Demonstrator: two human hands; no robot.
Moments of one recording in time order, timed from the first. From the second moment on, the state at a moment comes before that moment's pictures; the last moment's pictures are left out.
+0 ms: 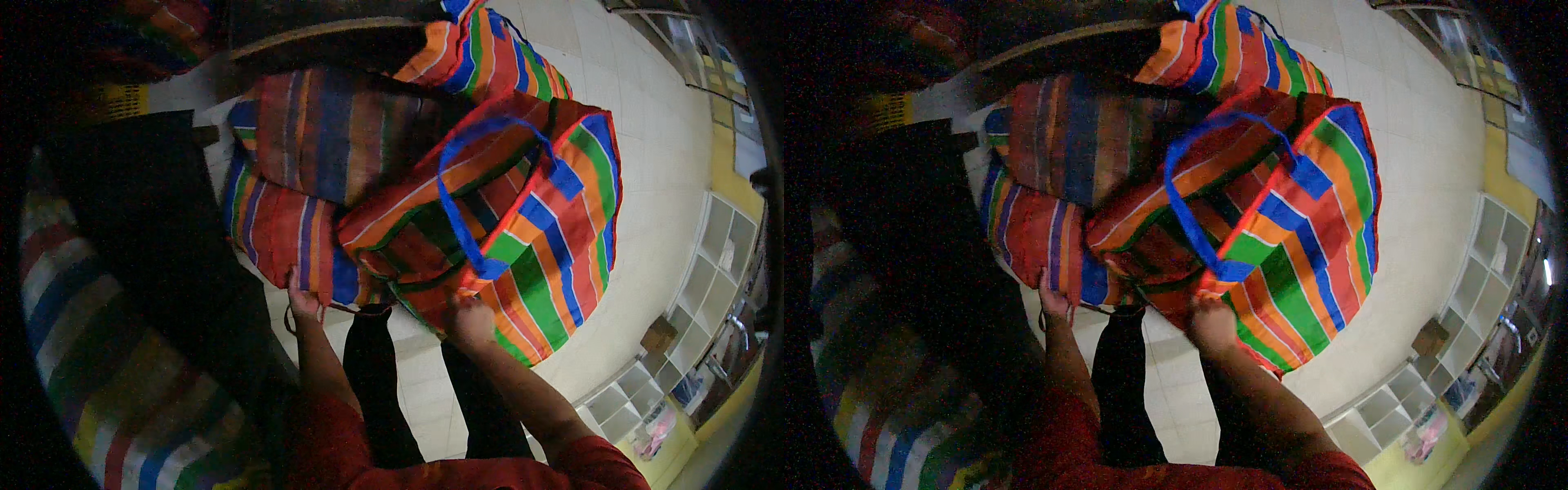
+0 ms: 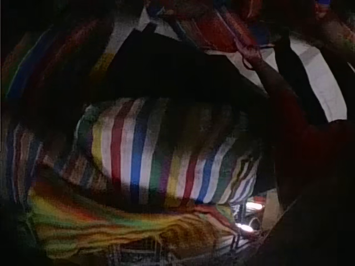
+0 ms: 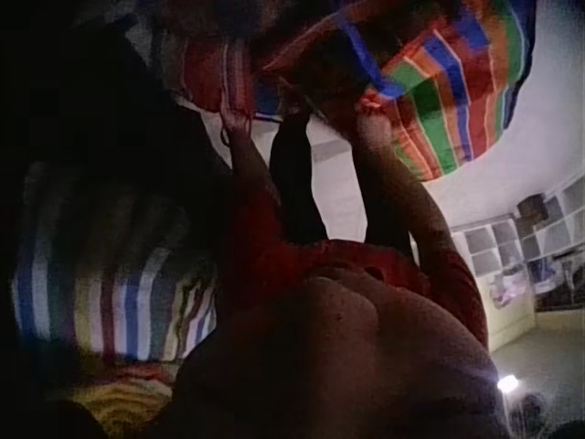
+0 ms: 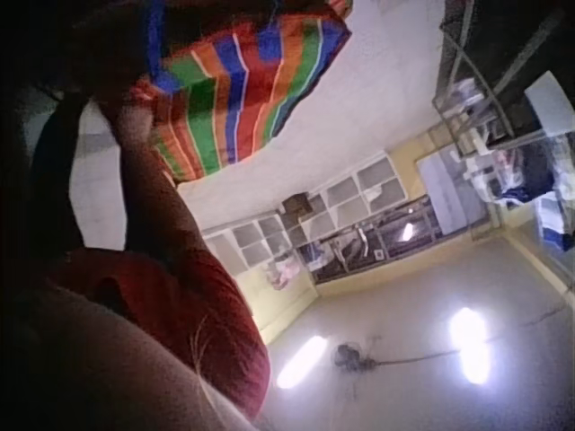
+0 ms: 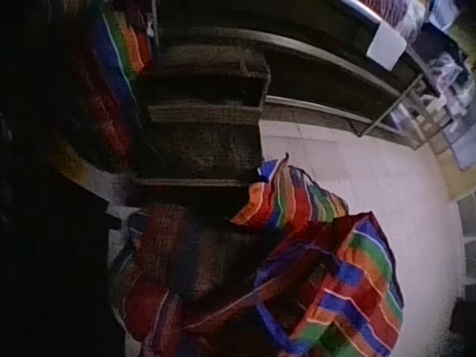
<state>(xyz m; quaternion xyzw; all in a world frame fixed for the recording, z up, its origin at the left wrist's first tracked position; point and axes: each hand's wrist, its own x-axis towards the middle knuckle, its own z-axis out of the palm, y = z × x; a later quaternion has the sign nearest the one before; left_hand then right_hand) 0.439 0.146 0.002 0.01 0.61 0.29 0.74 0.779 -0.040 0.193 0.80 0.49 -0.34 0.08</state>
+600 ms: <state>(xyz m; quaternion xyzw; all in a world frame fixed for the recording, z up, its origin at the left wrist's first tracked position) 0.564 -0.088 0.136 0.47 0.52 0.13 0.70 0.809 0.224 0.290 0.81 0.40 -0.30 -0.33</state>
